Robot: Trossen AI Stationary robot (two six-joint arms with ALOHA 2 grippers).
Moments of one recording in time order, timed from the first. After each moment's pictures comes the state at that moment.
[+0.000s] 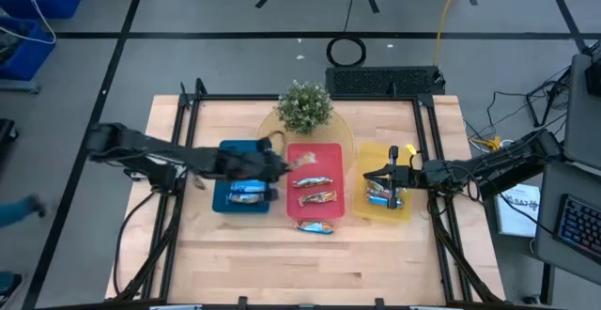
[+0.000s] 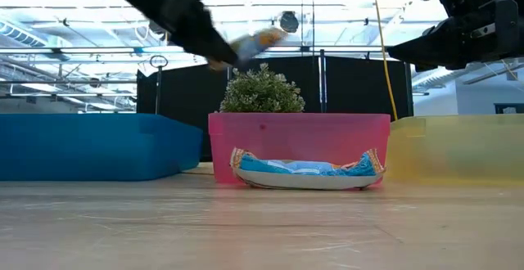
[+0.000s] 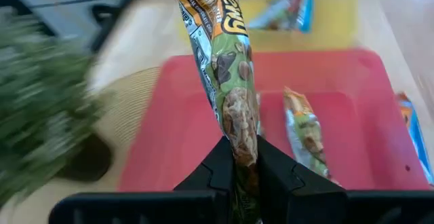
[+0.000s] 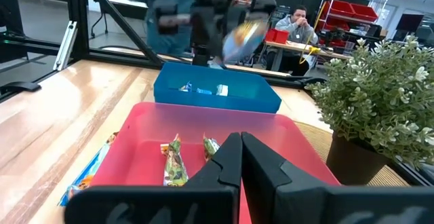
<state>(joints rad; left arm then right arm) -0.09 1.40 0.86 -0.03 -0.29 0.02 0.22 0.63 0.05 0.53 0.31 -0.14</state>
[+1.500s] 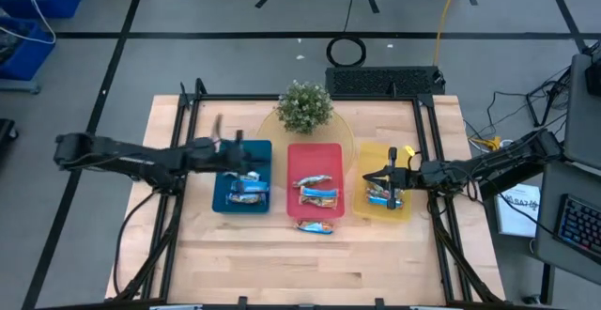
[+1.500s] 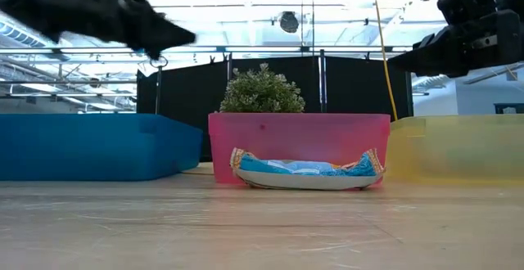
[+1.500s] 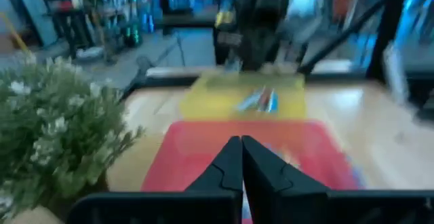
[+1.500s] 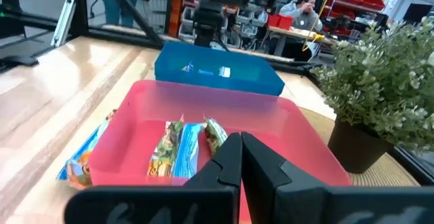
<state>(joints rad) 0.05 0.97 0.34 0.52 0.00 0.07 0.22 0.65 0.05 0.48 0.31 -0.15</state>
